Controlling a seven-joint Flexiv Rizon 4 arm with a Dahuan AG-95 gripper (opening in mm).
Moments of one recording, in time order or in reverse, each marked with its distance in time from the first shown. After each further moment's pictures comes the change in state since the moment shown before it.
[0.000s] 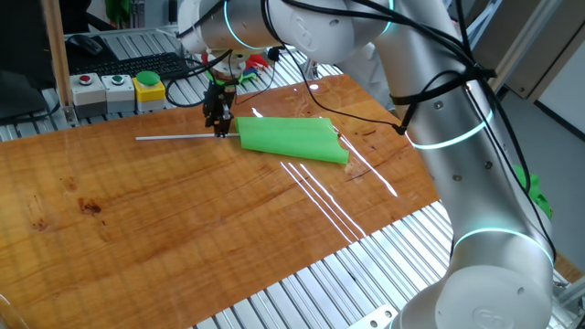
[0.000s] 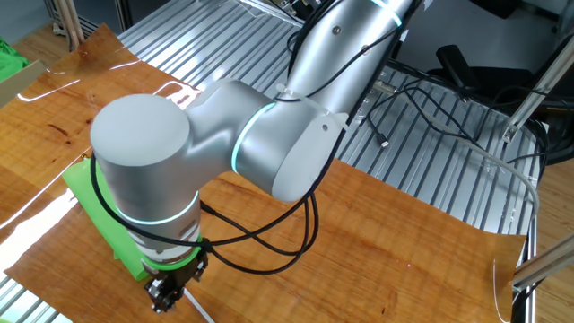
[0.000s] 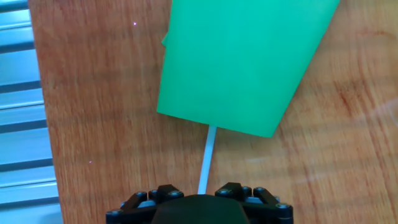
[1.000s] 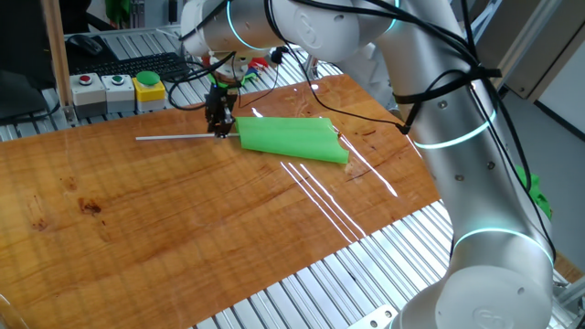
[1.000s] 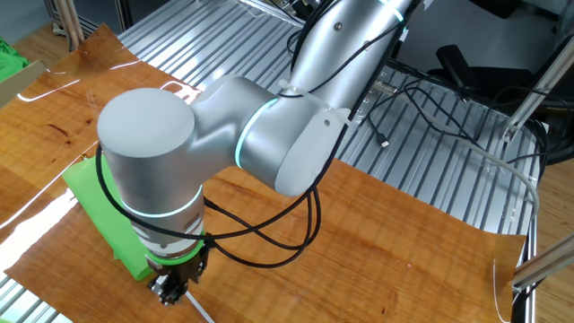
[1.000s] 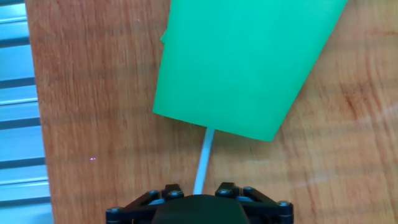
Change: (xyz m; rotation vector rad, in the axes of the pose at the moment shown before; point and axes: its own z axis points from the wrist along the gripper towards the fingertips) arm 0.000 -0.005 0.000 -0.007 0.003 -0.026
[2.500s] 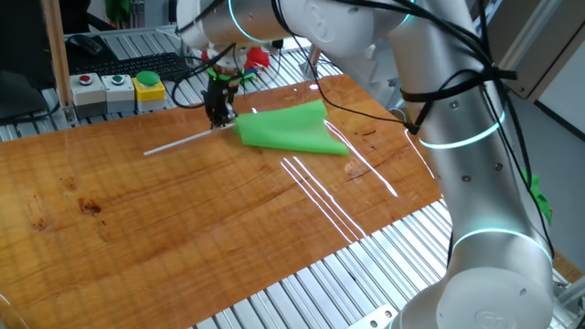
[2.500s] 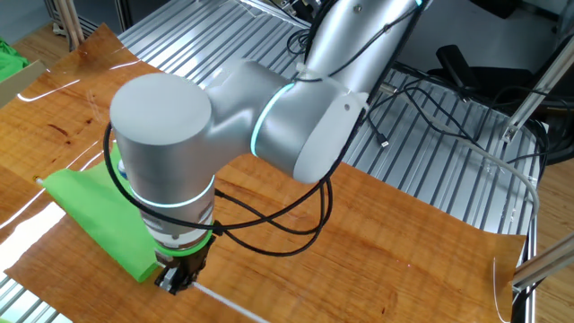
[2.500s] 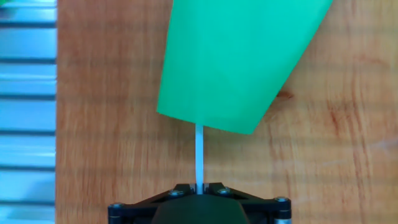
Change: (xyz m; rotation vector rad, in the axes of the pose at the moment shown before) arm 0.008 -0.008 -0.042 0.018 -0.034 -0.182
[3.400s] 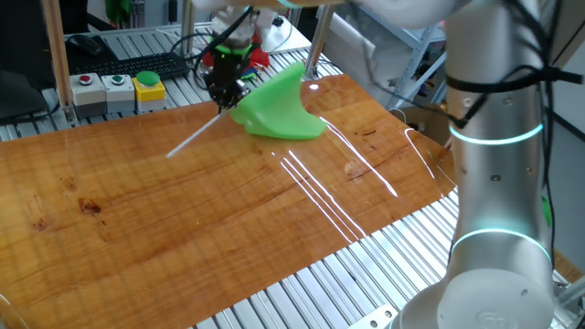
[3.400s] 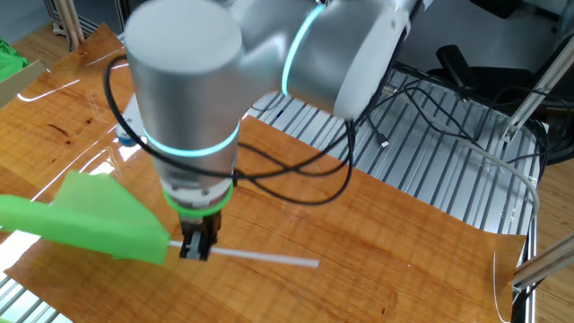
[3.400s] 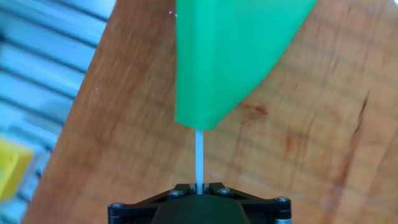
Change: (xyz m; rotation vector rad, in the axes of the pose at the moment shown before) arm 0.015 -0.042 -0.091 0.035 0.008 -0.395
